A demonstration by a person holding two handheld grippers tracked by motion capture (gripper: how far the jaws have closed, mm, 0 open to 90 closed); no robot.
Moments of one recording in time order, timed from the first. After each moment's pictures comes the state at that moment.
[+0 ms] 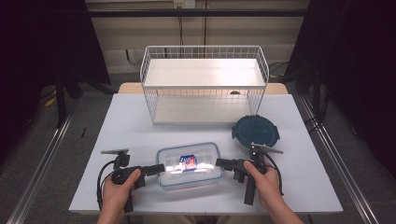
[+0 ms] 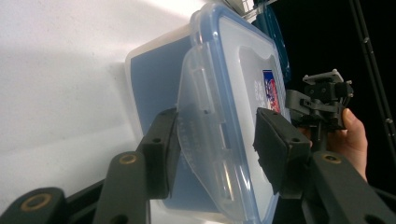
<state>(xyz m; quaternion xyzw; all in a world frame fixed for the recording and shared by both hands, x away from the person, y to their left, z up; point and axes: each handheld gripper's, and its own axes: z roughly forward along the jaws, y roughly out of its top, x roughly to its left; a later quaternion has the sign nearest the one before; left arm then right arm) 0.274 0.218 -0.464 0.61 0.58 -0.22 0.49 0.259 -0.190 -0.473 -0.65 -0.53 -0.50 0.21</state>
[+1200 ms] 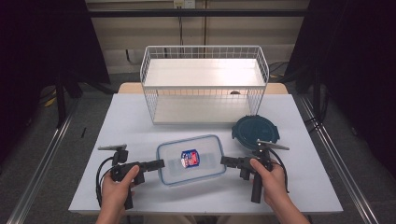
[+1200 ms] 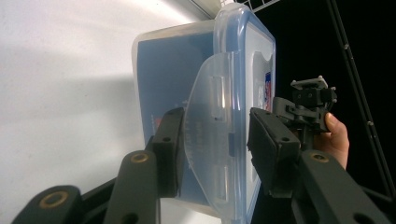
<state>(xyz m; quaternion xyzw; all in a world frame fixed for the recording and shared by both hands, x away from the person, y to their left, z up) 0.278 0.214 -0.445 0.61 0.57 -0.22 0.51 0.259 -0.205 -0.459 -0.63 -0.54 -0.51 0.22</state>
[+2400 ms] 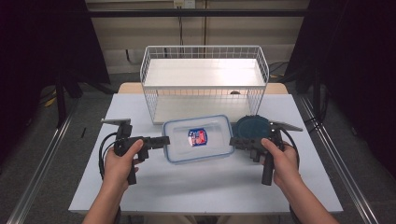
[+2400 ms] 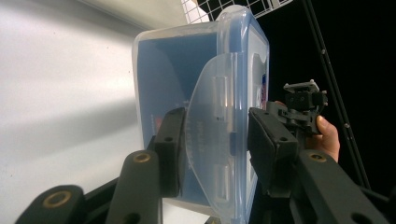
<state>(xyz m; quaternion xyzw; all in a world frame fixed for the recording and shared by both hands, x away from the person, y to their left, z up) 0.320 0.195 -0.386 0.61 0.55 -0.24 0.52 0.283 -0.227 -0.401 -0.63 -0.53 -0.52 0.21</state>
